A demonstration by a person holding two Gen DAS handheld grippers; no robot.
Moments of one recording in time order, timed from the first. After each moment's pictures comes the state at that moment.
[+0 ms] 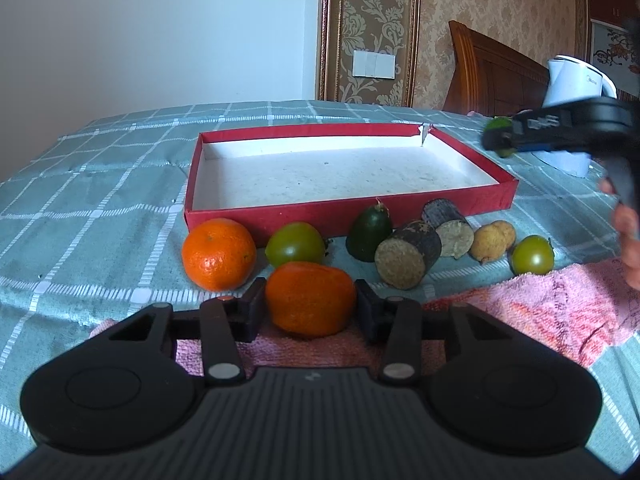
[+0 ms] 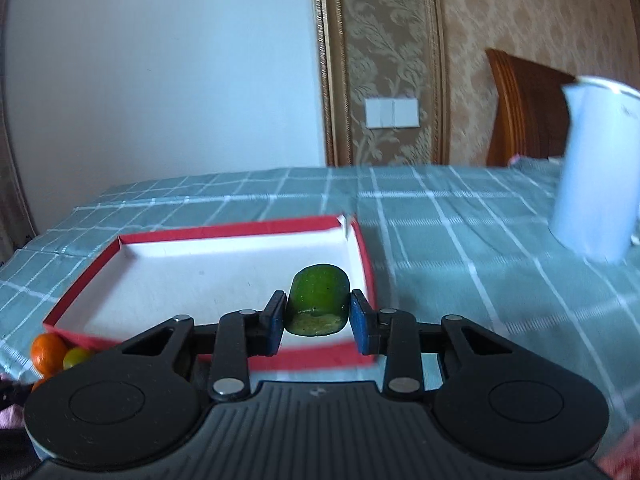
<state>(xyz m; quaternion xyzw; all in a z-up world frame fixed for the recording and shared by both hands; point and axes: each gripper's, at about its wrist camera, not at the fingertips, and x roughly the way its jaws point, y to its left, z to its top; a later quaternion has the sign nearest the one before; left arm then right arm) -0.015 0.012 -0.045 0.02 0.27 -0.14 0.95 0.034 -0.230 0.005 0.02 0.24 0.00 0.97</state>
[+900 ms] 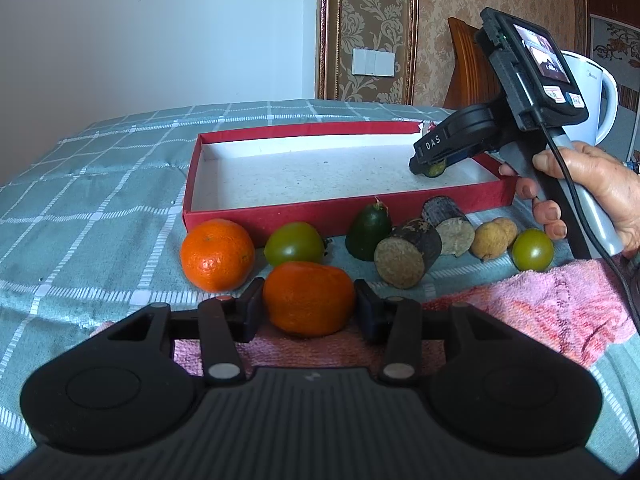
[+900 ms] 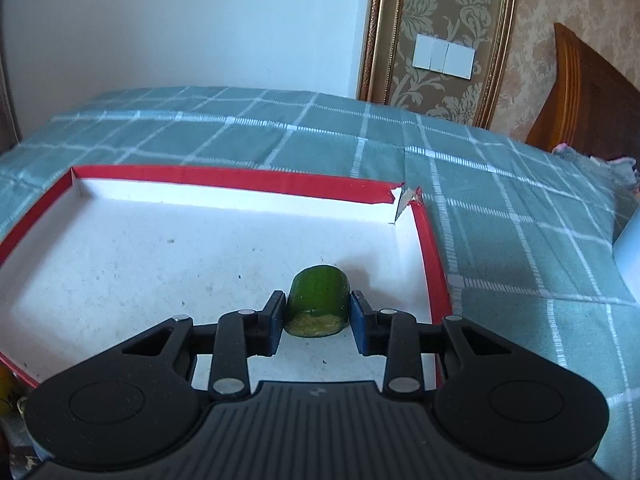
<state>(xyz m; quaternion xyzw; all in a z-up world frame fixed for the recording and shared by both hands) -0.015 0.009 -0.046 0.03 0.27 -0.14 0.95 0.142 -0.207 -0.029 -0.05 0.35 0.02 0.94</state>
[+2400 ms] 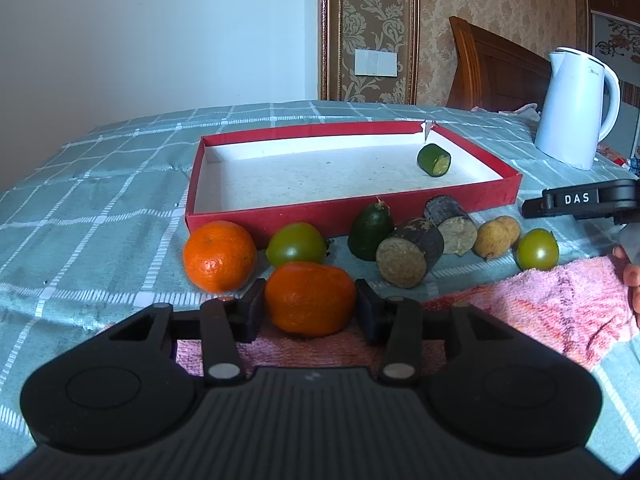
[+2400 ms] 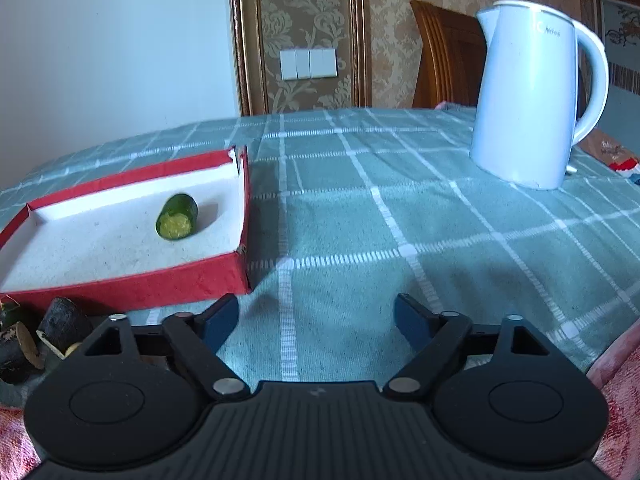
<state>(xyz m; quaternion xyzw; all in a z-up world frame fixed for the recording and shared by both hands) -0.017 0.006 -0.045 0.04 0.27 -0.13 0.95 0.018 -0.284 -0.047 0.05 0.31 -0.10 0.94</state>
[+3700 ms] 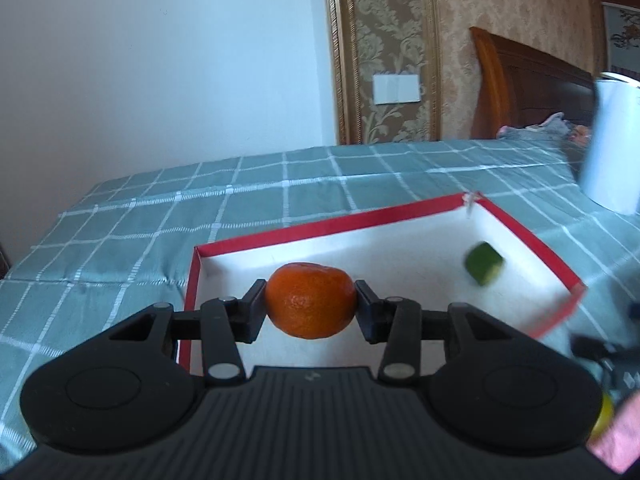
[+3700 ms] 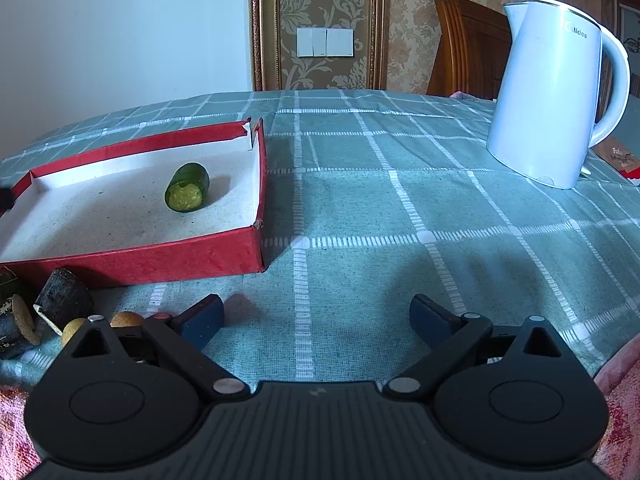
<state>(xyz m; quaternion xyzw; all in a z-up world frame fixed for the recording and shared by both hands) 0.102 -0.032 0.011 0.06 0.25 -0.09 0.96 0.022 -0.274 -0.048 0.03 0.33 -0.09 0.94</state>
